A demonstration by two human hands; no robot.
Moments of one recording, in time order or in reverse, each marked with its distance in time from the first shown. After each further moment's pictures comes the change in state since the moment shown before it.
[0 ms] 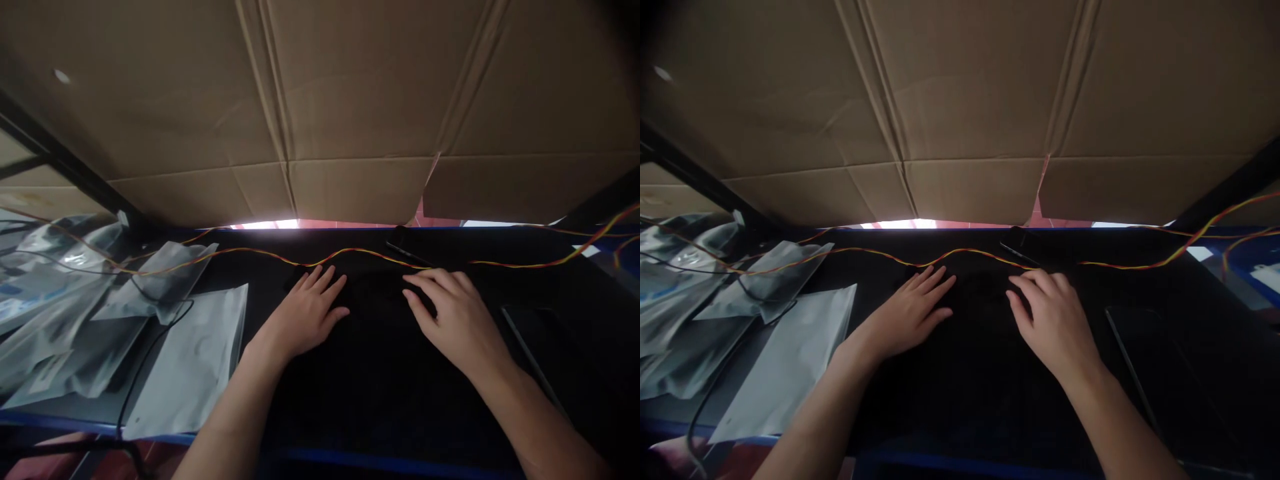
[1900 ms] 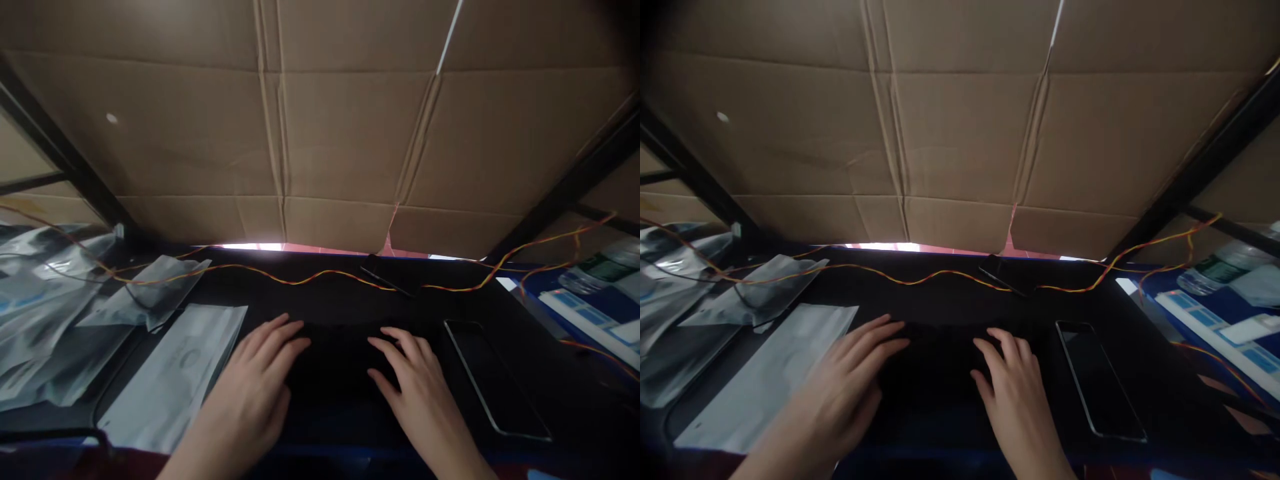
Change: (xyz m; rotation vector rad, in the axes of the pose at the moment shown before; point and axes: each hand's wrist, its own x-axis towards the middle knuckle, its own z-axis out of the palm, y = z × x) left_hand -0.104 0.048 -0.029 -0.041 0.416 0.055; right_hand -0.077 -0.055 -0.019 0.086 -0.002 0.038
